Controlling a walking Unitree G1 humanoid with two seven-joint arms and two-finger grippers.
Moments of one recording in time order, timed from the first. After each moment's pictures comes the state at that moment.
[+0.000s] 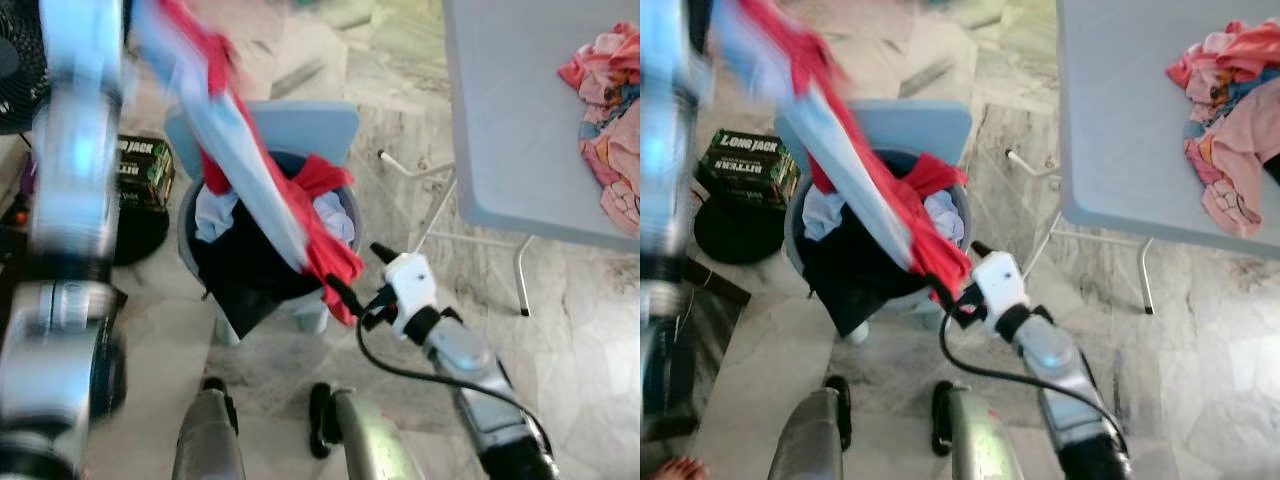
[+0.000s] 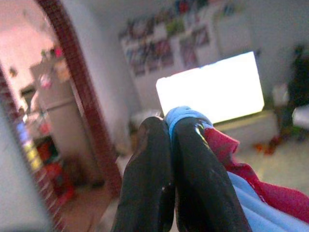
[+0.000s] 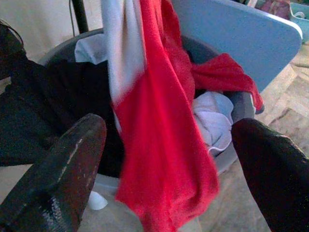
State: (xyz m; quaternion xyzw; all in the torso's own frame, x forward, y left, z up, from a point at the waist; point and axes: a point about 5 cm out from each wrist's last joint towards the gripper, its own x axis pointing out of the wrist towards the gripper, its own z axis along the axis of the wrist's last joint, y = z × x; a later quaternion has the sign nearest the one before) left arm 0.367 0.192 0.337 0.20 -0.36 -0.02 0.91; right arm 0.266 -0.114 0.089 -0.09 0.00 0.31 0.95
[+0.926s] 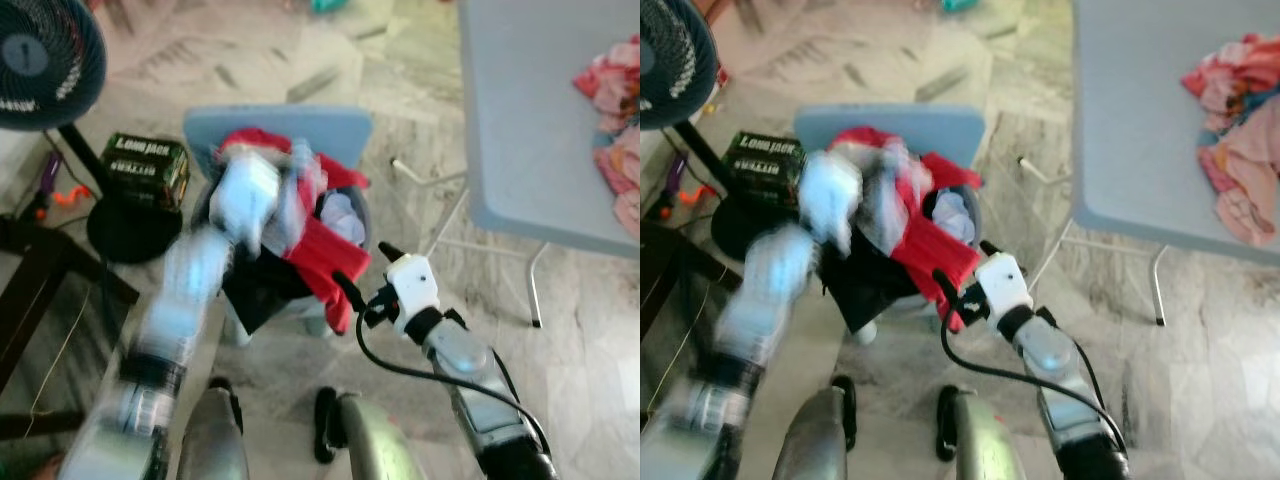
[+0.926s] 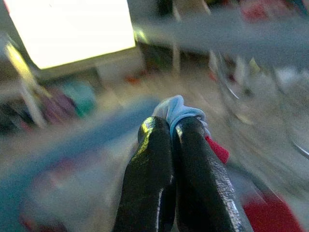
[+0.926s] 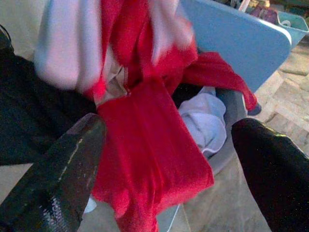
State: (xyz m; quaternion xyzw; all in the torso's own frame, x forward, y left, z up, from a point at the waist) left arm 0.310 0.113 0.143 0.16 -0.11 -0.29 0.94; right arm 0.268 -0.119 0.083 -0.10 0.00 0.28 0.96
